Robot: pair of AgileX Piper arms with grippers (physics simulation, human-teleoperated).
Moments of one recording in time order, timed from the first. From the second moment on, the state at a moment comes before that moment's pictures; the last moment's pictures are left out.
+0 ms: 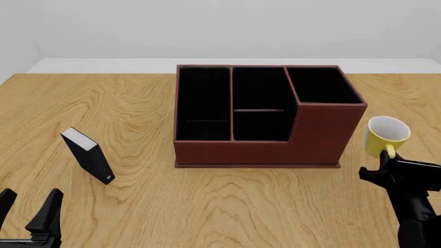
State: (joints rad) left arm 0.00 0.00 0.00 0.00 0.00; right arm -0.27 1.67 -0.23 -1.21 -0.07
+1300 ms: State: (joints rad) left arm 0.00 0.00 0.00 0.00 0.00; right arm -0.29 1.83 -0.30 -1.22 -0.07
